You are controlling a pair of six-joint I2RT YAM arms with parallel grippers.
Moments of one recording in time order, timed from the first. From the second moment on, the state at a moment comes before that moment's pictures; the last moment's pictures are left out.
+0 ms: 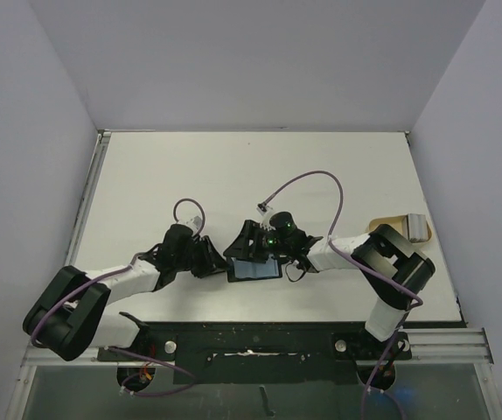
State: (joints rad) left arm -0.54 1.35 0.39 0.19 0.33 -0.94; right arm 0.77 1.72 0.71 0.48 -0.40 0.96
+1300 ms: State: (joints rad) left arm -0.51 1.41 0.47 0.32 0.59 -0.91; right arm 0.20 1.49 1.16 -0.61 0.46 0.16
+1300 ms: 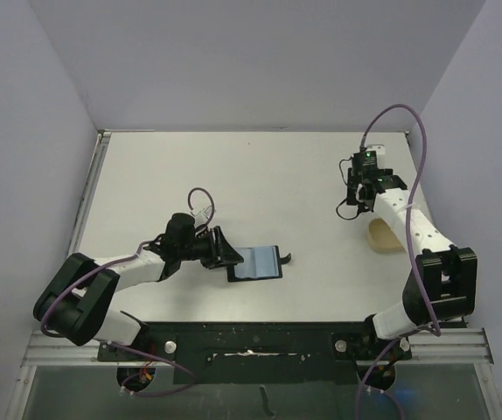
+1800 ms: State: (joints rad) left arm -0.51 1.46 0.47 0.26 0.54 -0.88; right arm -0.08 1.72 1.22 -0.62 0.58 -0.02
